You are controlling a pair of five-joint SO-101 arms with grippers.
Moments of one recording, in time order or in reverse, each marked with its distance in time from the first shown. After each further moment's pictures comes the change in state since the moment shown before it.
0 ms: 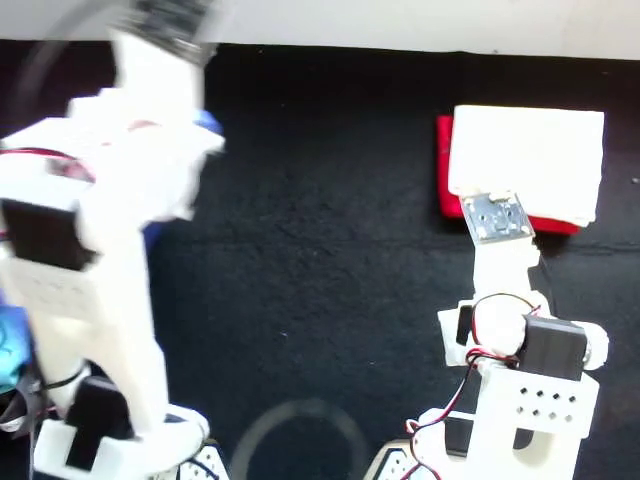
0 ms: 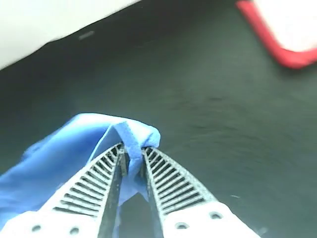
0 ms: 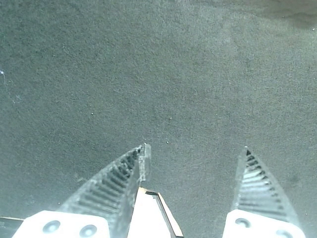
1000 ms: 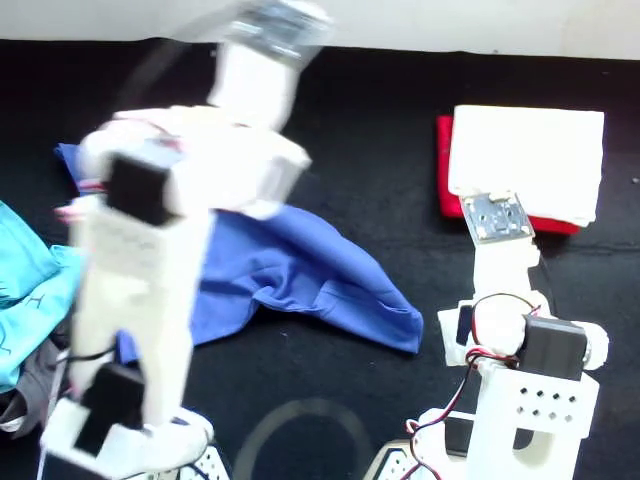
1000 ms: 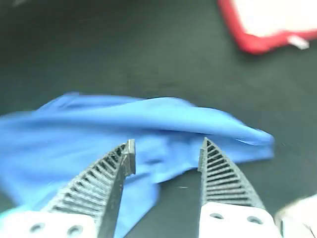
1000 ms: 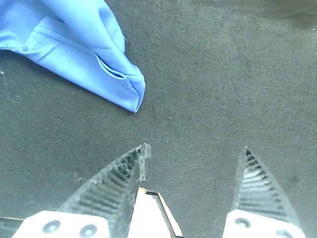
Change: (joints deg) left arm 0.0 3.0 8.4 -3.5 10.5; right arm 0.0 0.0 0.0 -0.1 0.0
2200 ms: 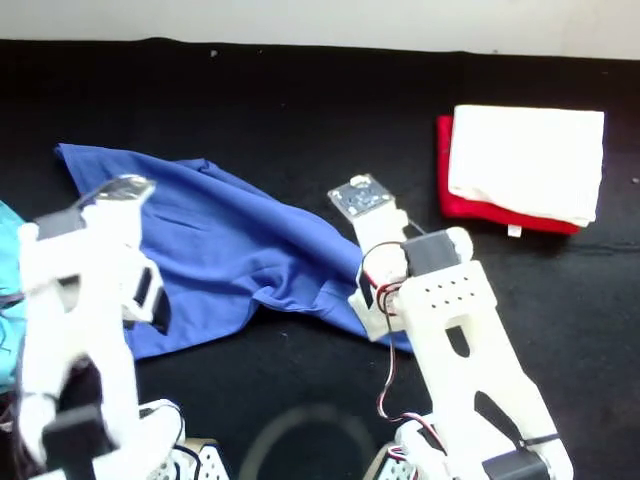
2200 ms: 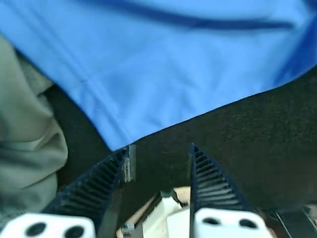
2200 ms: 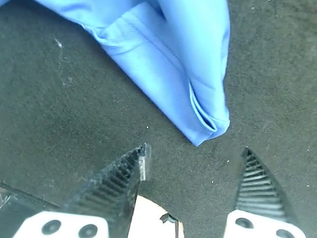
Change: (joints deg) left arm -33.1 -14.0 76.7 -19.6 -18.8; right arm -27.6 27.2 1.7 -13.7 -6.9
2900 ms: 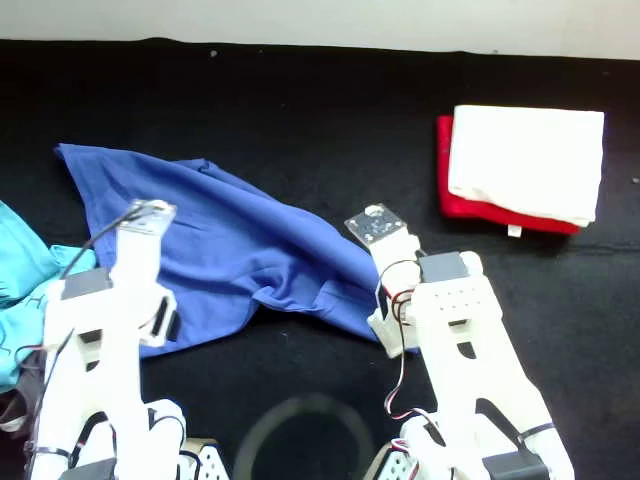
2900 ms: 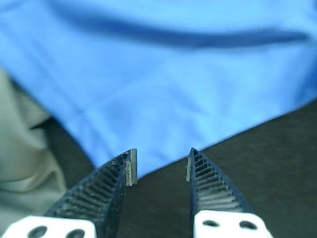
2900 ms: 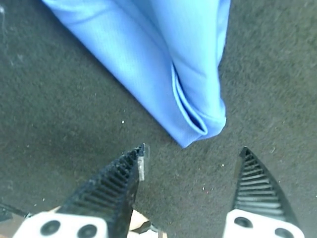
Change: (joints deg) left arm -1.9 -12.3 19.2 -17.1 -4.8; right arm 7.3 0.0 14.2 -10.6 8.8
